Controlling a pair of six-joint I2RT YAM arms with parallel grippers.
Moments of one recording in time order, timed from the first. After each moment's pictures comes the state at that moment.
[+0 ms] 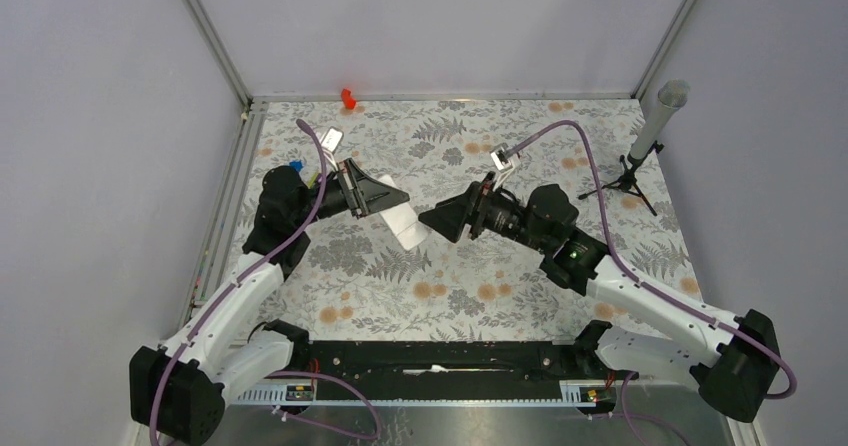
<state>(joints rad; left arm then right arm) -0.35 0.95 0.70 0.28 0.79 -1.09 0.83 1.03 0.76 0.26 -0.23 0.79</state>
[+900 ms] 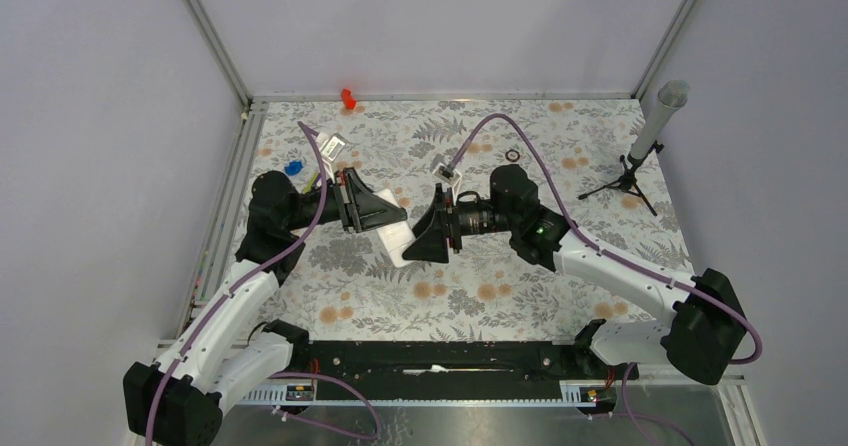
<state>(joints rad) -0.35 0.89 0.72 0.30 1.01 -0.94 0.83 1.26 0.90 0.23 -0.80 0.49</state>
